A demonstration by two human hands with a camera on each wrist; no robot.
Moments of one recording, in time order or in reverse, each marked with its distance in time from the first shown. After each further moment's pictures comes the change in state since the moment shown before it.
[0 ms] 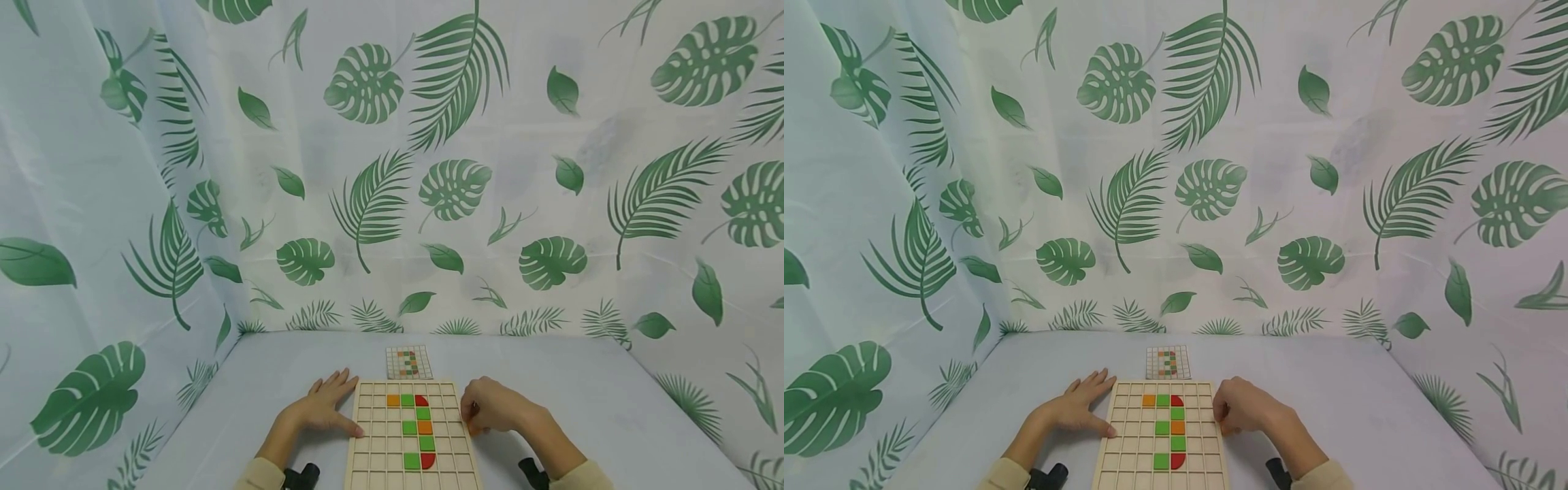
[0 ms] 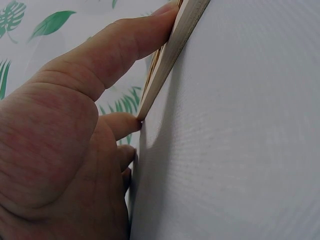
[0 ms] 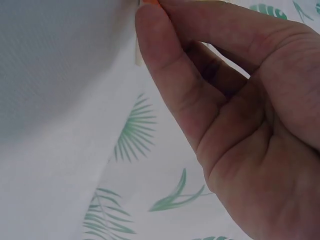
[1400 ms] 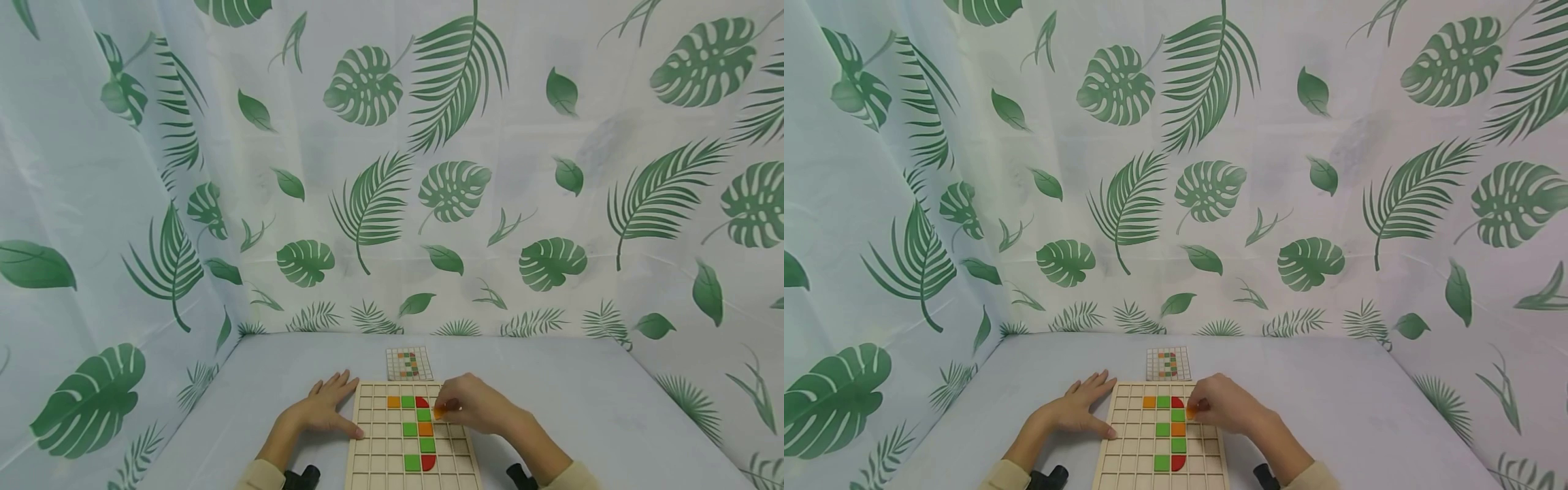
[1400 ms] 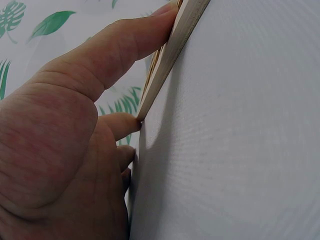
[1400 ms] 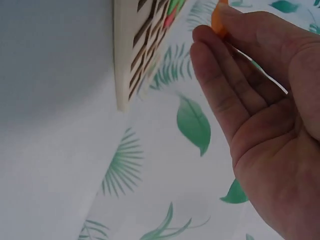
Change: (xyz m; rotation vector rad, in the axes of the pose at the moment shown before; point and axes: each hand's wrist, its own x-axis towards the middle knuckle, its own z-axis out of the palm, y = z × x) left_hand 0.004 -0.006 0.003 0.002 0.011 0.002; right_hand 0.018 -0.021 0.010 -0.078 0.139 -0.260
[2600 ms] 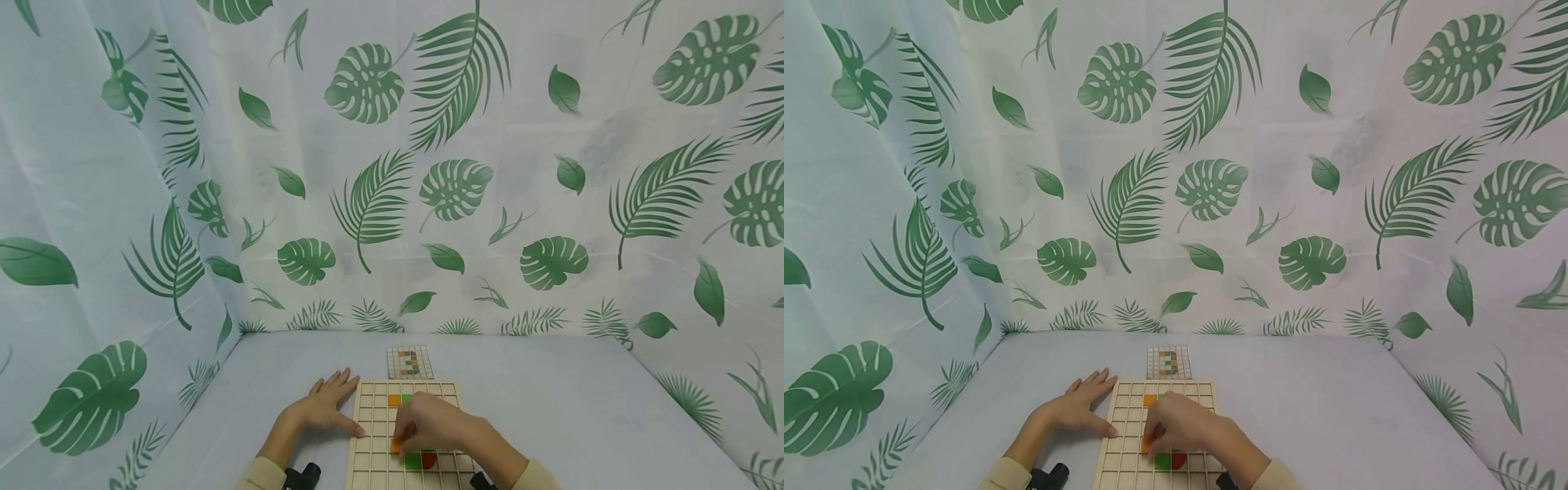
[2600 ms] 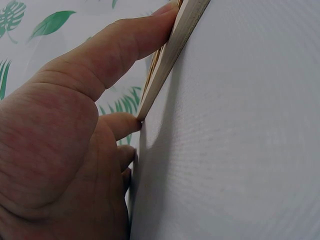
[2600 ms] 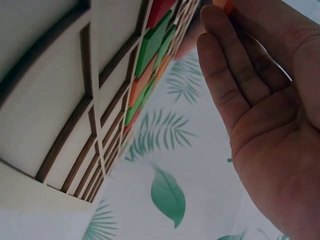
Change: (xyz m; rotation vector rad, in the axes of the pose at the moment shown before) left_hand 0.000 -0.002 0.000 0.008 -0.003 0.005; right_hand 0.033 -0.050 0.042 0.072 -0.162 -0.196
